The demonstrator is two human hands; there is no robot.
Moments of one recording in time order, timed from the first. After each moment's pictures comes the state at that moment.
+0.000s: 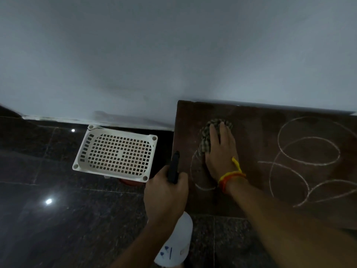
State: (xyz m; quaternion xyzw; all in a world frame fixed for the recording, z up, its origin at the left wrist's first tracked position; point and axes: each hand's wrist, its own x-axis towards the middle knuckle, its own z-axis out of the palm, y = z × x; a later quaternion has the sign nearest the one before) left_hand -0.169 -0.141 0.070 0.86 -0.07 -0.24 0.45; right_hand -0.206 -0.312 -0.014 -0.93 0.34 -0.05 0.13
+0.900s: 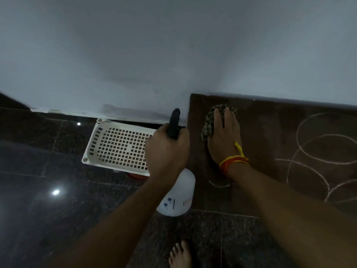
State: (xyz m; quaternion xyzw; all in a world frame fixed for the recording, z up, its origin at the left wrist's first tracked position) left_hand -0.101 -0.166 0.086 0.85 -0.11 -0.16 0.49; right_hand -0.162 -0.311 -0.021 -0.93 0.34 -0.07 0.13
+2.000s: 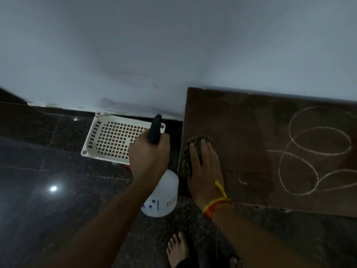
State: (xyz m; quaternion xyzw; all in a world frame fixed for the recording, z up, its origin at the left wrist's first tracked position) left_hand -0.104 -0.126 0.074 0.87 -0.08 -0.15 0.47; right_hand -0.224 -0.204 -0.016 -0.95 0.27 -0.09 0.14
